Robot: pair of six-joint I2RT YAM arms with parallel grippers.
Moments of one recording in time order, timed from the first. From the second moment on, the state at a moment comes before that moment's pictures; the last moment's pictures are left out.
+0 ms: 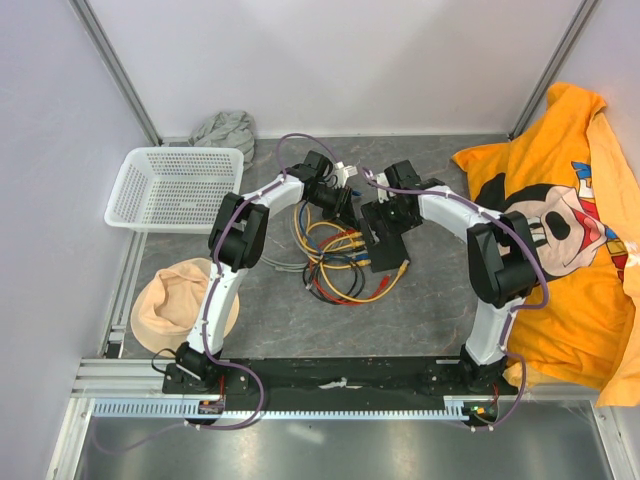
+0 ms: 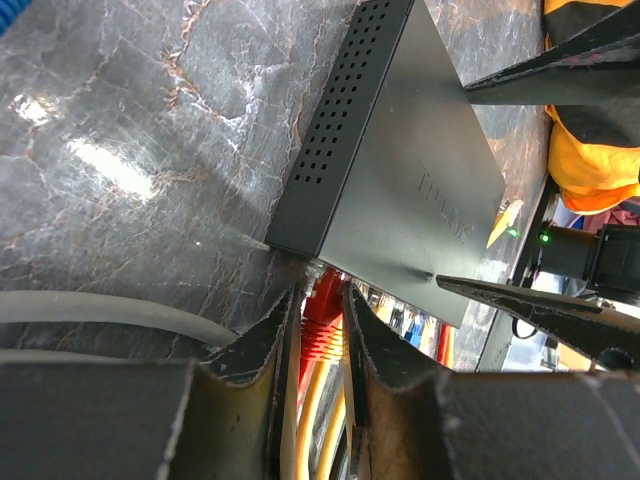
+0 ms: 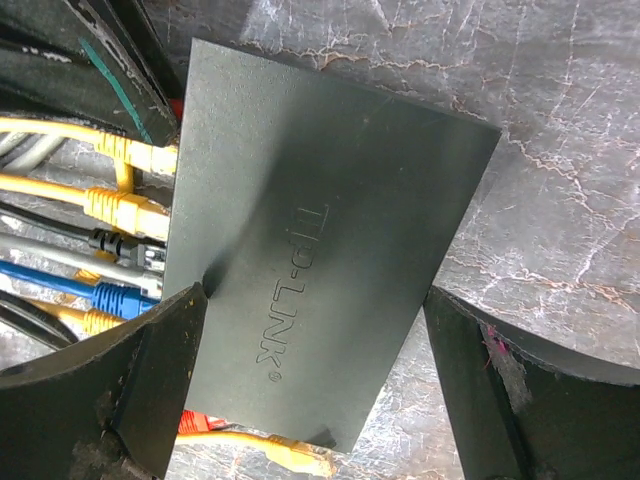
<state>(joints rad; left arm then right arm) -0.47 2.49 1.97 -0.54 0.90 -0.17 0.37 1.88 1.33 -0.59 -0.13 -0.05</state>
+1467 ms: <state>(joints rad) -0.48 2.49 1.97 -0.55 0.90 -0.17 0.49 1.88 1.32 -0.56 0.01 -0.05</state>
